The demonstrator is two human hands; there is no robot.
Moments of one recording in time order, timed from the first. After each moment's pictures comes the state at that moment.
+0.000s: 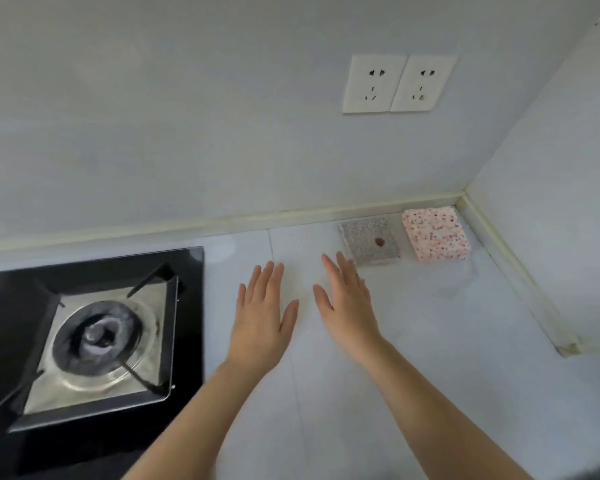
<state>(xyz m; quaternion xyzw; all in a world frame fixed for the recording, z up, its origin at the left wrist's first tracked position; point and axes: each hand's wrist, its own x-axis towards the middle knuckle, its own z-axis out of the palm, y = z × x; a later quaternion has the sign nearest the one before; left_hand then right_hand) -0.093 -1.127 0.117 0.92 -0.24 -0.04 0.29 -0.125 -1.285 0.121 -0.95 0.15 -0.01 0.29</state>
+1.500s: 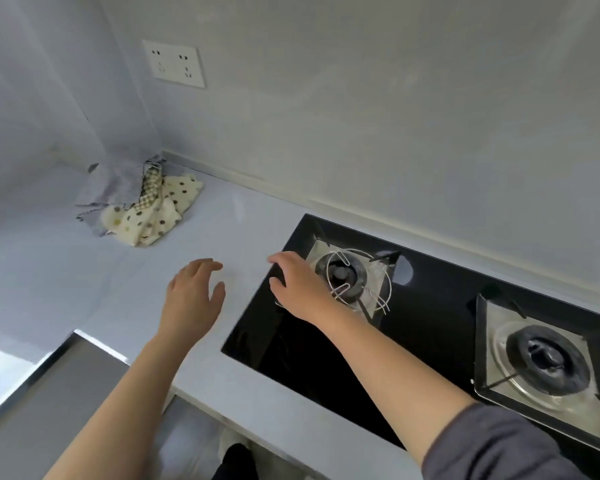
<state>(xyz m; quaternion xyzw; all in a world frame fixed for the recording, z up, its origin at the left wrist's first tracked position) -0.128 -0.277 0.167 0.96 0.14 0.11 0.21 -0.039 -0.461 0.176 -0.89 -0.26 0.13 0.35</state>
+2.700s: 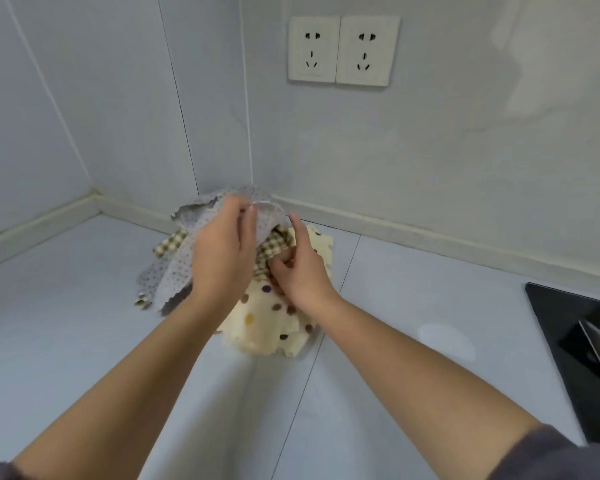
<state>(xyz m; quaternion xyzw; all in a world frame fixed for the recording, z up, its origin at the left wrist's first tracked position) 0.106 0.104 0.086 0.84 0.03 0.39 0.38 0.157 -0.006 0.044 -0.82 -0.19 0.01 0.55</state>
